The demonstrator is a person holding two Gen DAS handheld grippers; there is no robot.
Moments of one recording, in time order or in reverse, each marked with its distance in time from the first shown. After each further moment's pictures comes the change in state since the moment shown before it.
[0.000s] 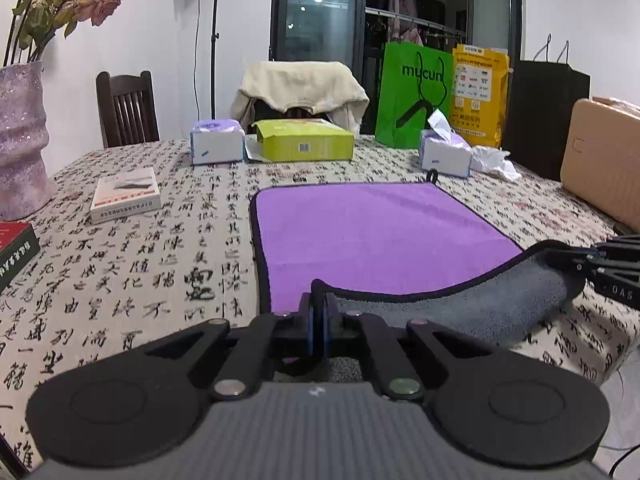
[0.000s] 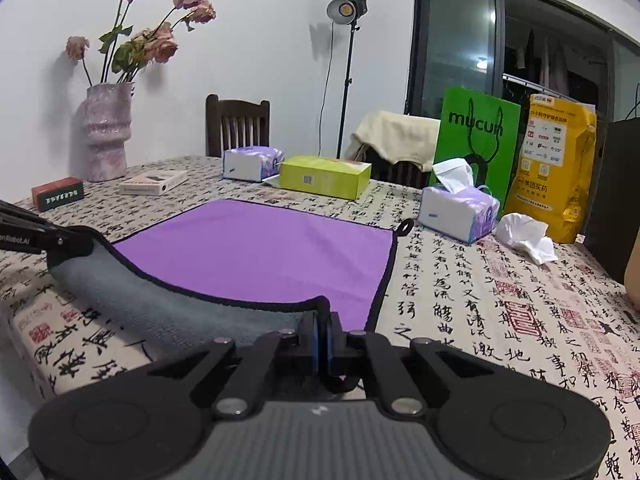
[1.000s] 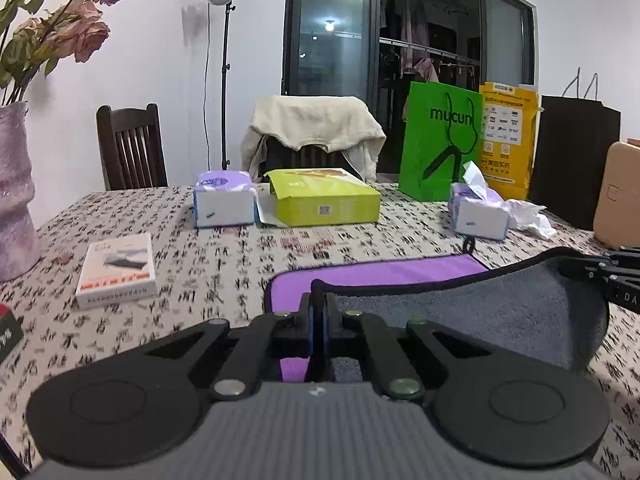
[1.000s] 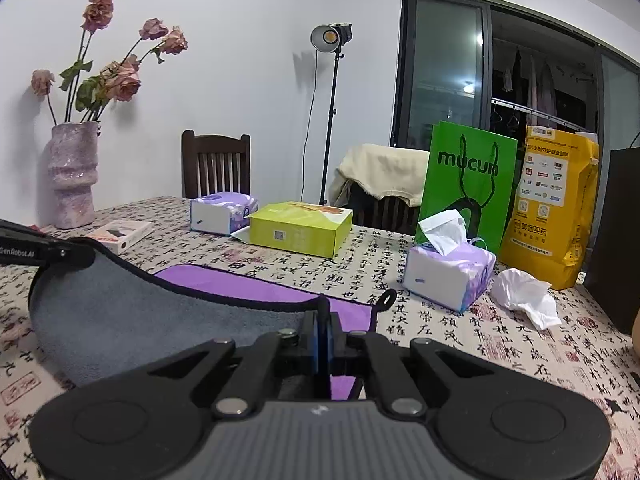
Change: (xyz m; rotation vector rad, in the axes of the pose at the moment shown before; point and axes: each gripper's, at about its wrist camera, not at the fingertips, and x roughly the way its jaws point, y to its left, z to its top) left arm 0.064 0.021 0.073 -0.006 -0.091 0.030; right arm 0.063 -0.032 0.064 0.013 -0.082 -0.027
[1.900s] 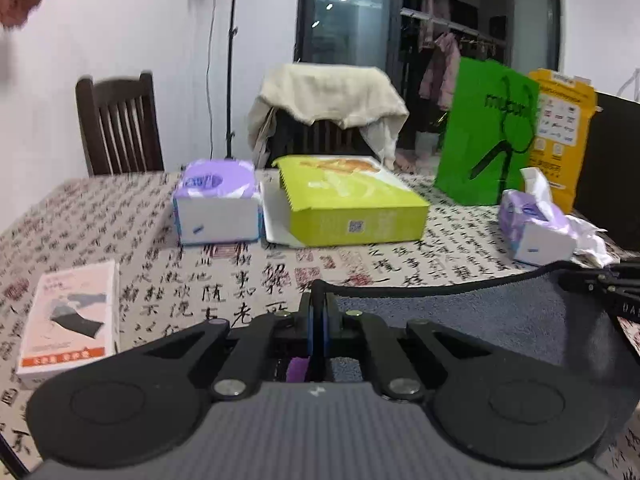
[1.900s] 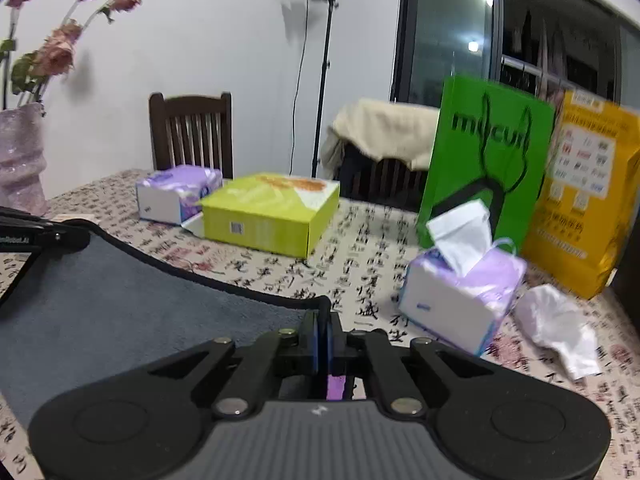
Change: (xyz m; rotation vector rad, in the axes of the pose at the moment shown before) left arm 0.134 0.028 0.055 -0.048 0.119 0.019; right arm 0.141 -0.040 0.049 0.029 0.174 0.009
